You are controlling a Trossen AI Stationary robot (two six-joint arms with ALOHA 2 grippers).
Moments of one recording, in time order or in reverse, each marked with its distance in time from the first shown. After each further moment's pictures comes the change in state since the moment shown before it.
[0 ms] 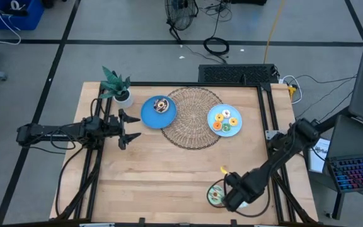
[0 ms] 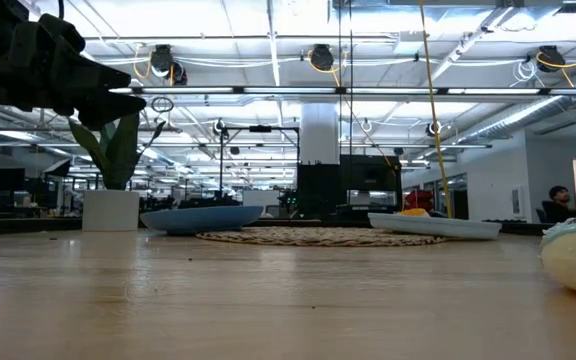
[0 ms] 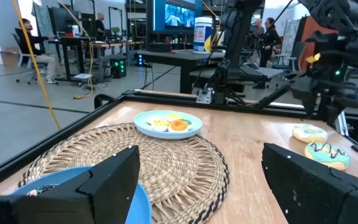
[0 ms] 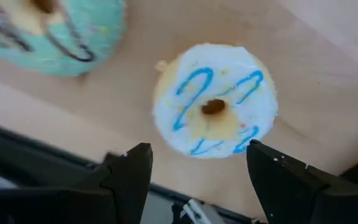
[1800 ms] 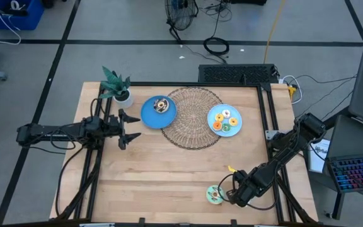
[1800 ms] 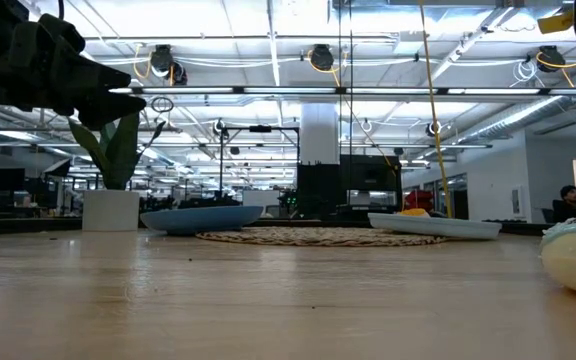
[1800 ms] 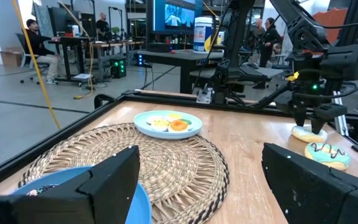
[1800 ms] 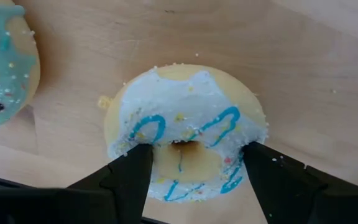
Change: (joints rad) left arm 0.000 0.000 0.000 0.000 0.000 0.000; right arm 0.058 -0.109 -0.335 0.362 0.019 0.242
